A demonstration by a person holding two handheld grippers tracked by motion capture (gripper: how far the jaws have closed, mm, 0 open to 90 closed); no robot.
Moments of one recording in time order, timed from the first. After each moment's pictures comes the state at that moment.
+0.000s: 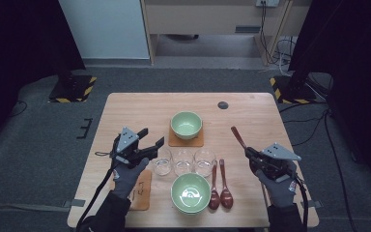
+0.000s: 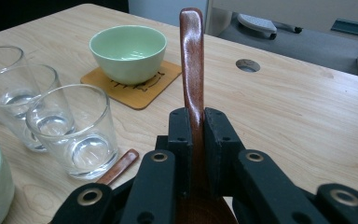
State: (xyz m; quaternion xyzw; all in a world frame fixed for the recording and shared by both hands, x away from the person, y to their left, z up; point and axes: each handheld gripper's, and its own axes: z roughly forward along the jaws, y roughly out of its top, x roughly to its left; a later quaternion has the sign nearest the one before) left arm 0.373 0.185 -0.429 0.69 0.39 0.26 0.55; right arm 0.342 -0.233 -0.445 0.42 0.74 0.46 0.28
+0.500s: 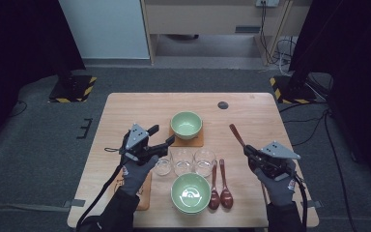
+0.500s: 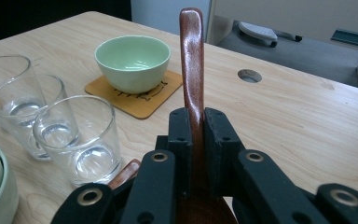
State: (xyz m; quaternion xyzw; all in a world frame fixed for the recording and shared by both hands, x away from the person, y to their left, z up) left arm 0.376 0.158 -0.417 0.69 0.36 0.25 0.57; right arm 0.343 -0.228 -0.438 0.41 0.73 0.46 0.28
